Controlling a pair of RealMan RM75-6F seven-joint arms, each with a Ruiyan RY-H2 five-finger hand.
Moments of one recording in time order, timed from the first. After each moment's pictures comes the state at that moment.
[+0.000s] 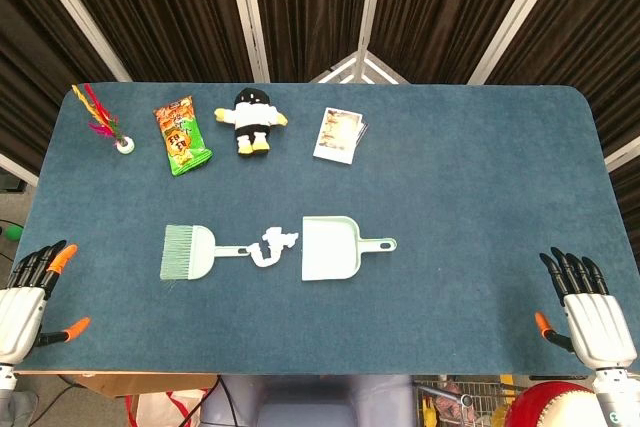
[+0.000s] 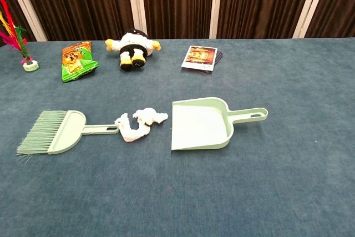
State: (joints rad) left arm -0.05 -1.07 0.03 -1.76 1.55 1.47 0.02; right arm 0.06 -1.06 0.00 -1.66 -1.54 1.43 -0.07
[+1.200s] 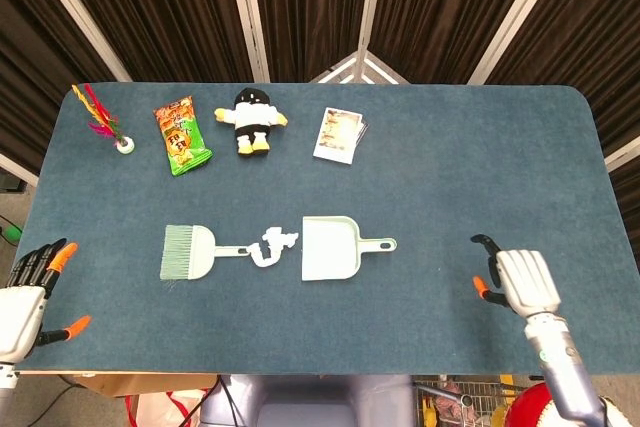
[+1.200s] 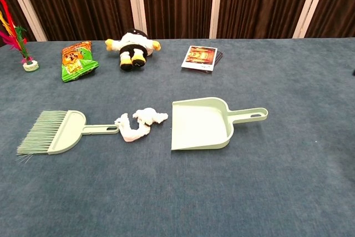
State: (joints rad) left arm -0.05 -1.07 0.03 -1.77 1.54 1.47 0.03; right arm 0.28 -1.19 0.14 -1.79 -1.31 1.18 -0.25
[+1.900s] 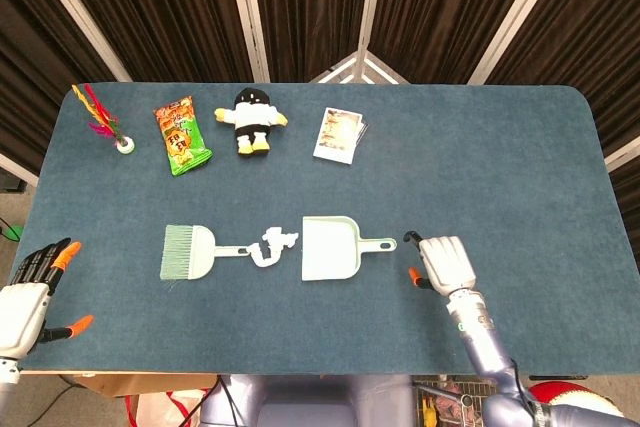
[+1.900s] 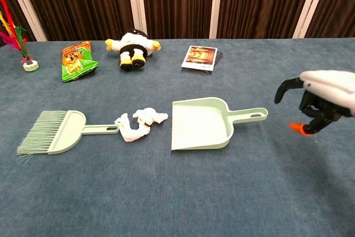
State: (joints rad) left arm -0.07 -1.06 0.03 -1.78 1.52 1.42 0.01; right arm 0.47 -1.51 0.18 -1.66 -1.09 1.09 -0.54
